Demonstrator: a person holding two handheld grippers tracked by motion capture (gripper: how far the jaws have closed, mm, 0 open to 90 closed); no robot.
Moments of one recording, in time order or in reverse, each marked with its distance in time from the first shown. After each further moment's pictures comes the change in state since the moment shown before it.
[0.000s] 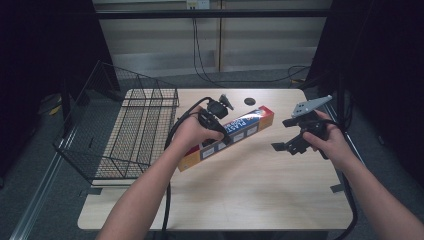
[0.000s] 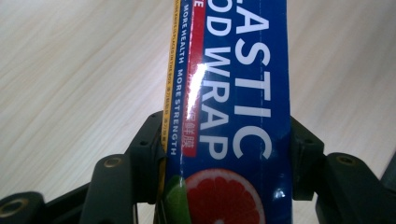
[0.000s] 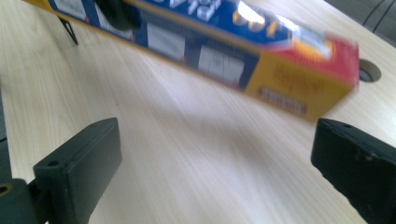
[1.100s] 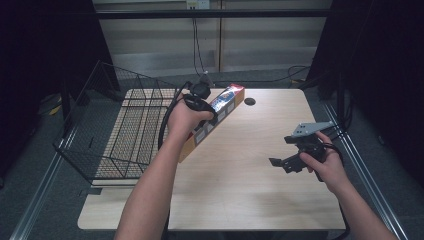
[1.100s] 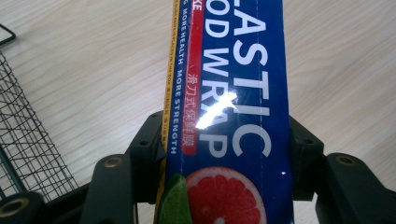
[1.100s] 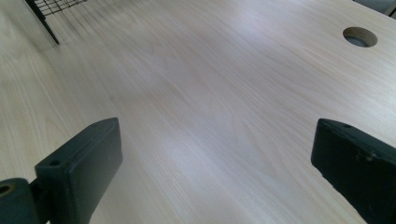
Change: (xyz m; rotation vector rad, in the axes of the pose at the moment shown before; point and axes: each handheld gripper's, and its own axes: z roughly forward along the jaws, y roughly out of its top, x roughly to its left) left arm 0.029 0.005 -0.038 -0.055 0.157 -0.319; right arm 0.034 -0.043 0.015 -0.057 -0.101 0.097
